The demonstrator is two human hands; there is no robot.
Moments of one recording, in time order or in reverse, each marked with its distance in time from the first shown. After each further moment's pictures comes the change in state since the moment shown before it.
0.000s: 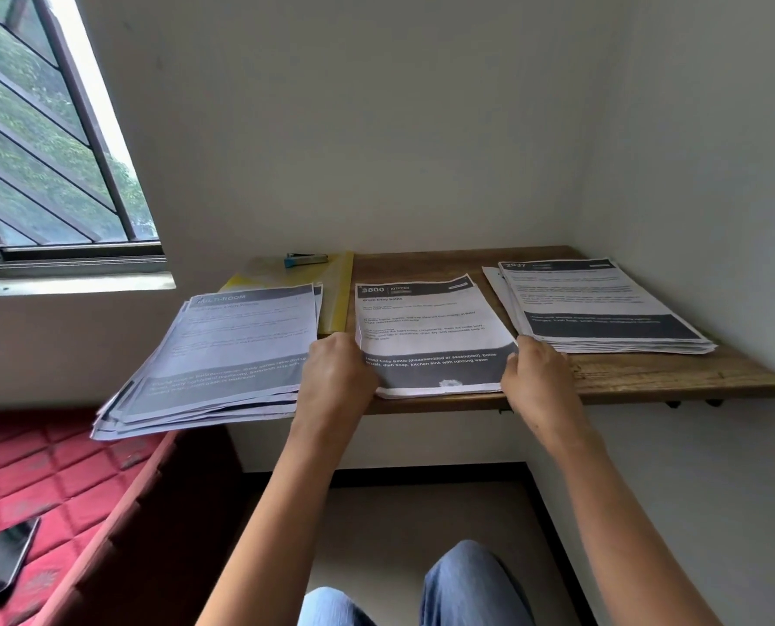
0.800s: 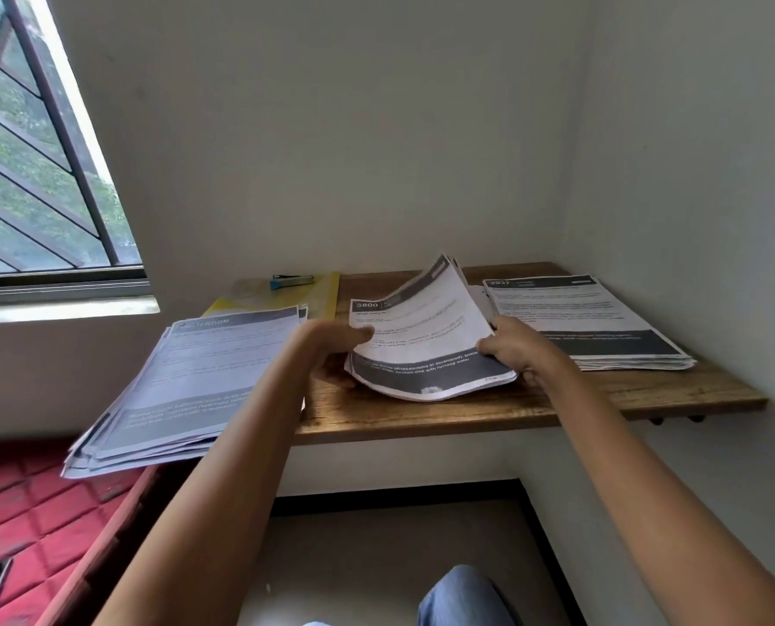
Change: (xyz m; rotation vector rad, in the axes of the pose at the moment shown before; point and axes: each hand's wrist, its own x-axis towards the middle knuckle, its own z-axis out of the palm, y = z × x) left_hand 0.121 0.011 0.017 -0.274 -0.591 -0.421; right_hand 0.081 0.006 -0.014 0.429 -0.421 0.173
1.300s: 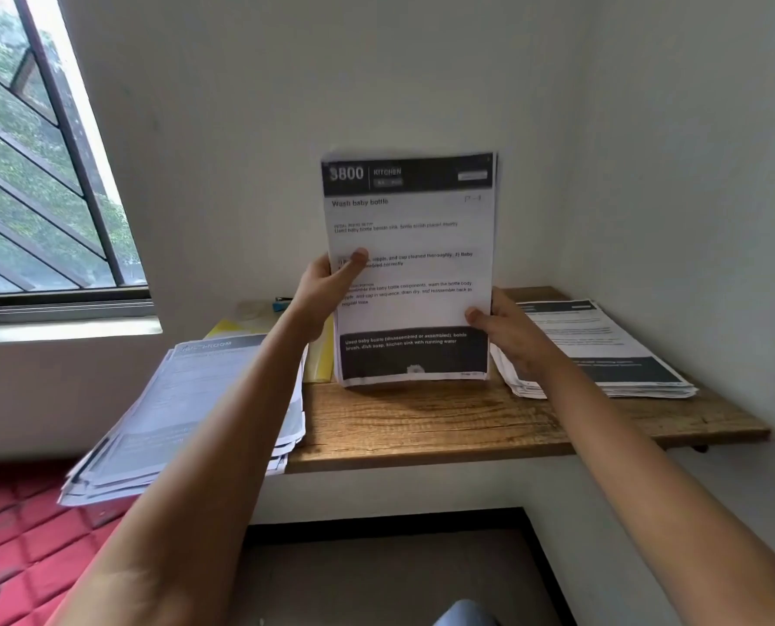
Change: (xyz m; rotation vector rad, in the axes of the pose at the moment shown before) left_hand -0.004 0.040 -0.035 -0.516 0.144 0.887; right_hand 0.030 -0.019 -0.010 0.511 0.013 -0.317
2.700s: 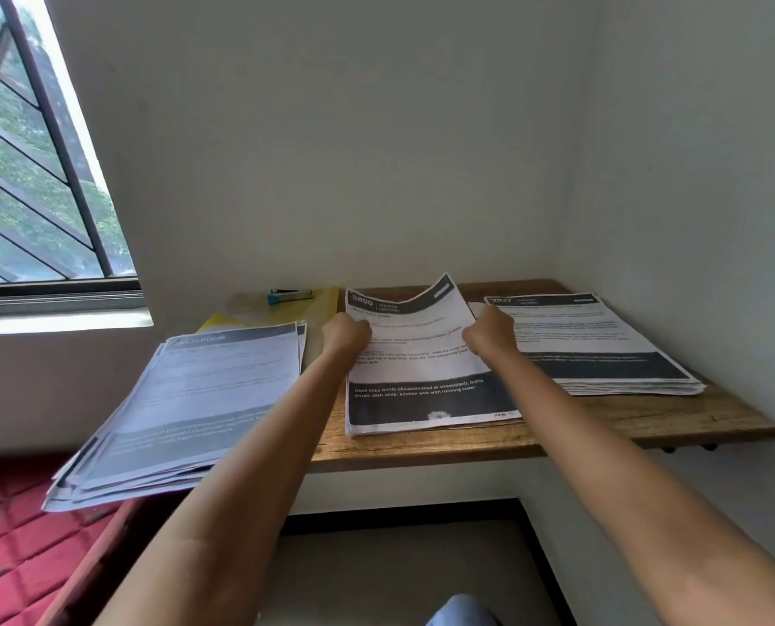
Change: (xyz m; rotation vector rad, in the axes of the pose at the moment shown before) left_hand 0.005 -0.069 0.032 0.579 0.175 -0.458; right_hand 0.038 0.029 0.032 -0.648 0.330 0.242
